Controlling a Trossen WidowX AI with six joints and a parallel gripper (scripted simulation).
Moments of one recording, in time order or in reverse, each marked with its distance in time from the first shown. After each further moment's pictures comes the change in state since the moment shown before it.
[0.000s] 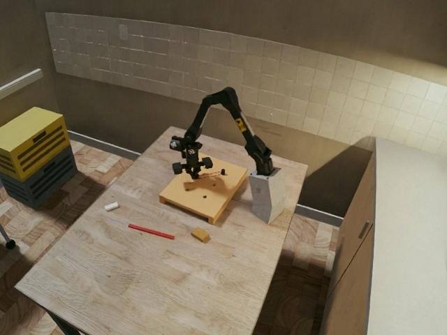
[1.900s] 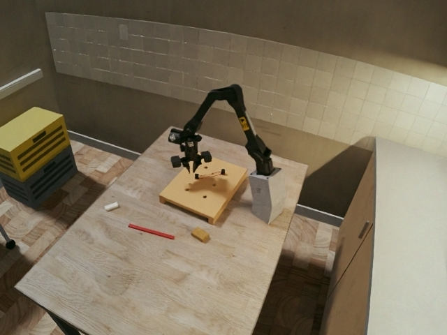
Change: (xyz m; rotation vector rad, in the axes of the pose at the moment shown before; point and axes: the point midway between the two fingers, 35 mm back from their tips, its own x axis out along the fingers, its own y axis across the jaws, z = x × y) arm -0.039 0.006 0.001 -0.003 0.002 0.026
